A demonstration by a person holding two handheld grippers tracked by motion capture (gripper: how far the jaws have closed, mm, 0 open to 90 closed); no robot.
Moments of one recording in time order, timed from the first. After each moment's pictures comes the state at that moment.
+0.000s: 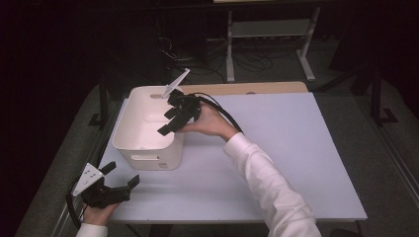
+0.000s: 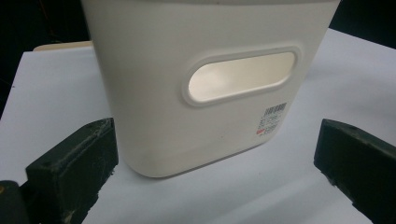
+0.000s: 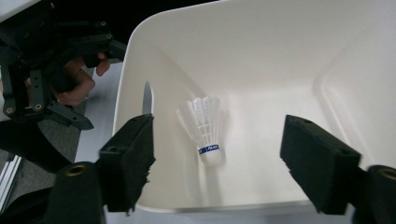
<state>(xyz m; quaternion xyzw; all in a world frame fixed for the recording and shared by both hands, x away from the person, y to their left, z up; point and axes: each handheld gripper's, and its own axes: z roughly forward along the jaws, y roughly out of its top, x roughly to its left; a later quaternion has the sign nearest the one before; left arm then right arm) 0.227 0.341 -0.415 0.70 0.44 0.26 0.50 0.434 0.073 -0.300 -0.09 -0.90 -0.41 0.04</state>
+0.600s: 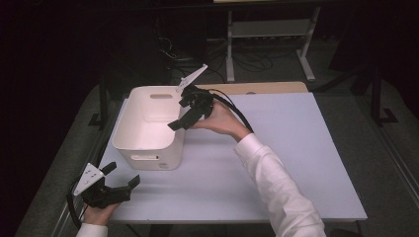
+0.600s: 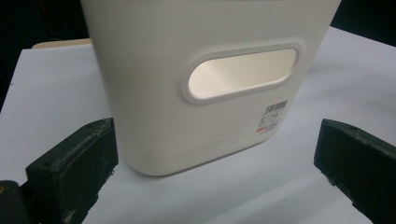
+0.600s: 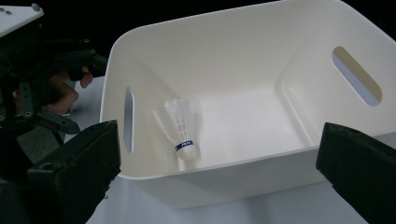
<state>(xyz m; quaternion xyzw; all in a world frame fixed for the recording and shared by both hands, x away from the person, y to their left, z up) 0.228 0.341 -0.416 0.70 0.44 0.26 0.50 0.433 0.038 -0.291 -0.13 -0.89 -0.45 0.00</state>
